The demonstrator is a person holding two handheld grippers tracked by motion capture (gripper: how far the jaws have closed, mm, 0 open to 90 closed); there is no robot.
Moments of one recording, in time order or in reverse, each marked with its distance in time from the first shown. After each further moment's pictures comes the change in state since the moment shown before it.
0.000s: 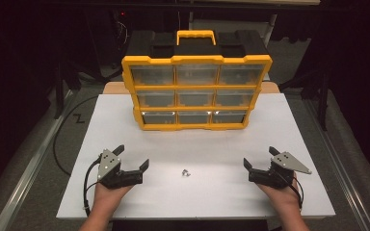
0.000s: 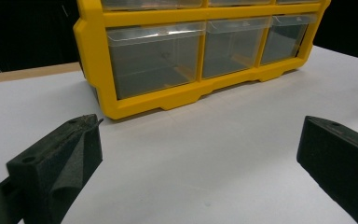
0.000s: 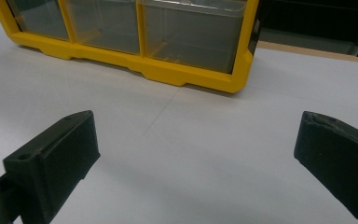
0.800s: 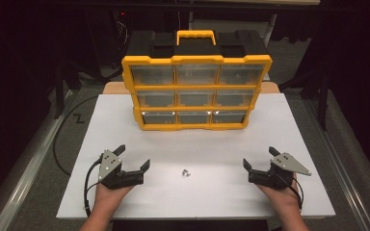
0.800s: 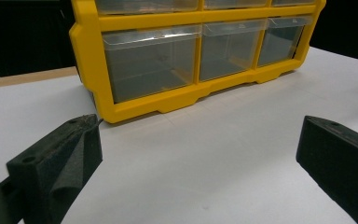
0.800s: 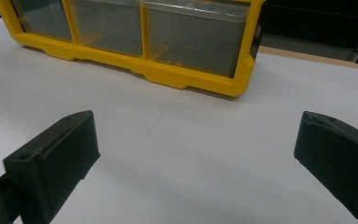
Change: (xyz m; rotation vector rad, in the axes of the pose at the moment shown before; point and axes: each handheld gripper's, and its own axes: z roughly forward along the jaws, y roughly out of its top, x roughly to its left) left arm -0.001 -0.001 0.001 -0.005 -0.006 0.011; right arm 0.002 0.000 -0.001 -0.010 -0.004 -0.024
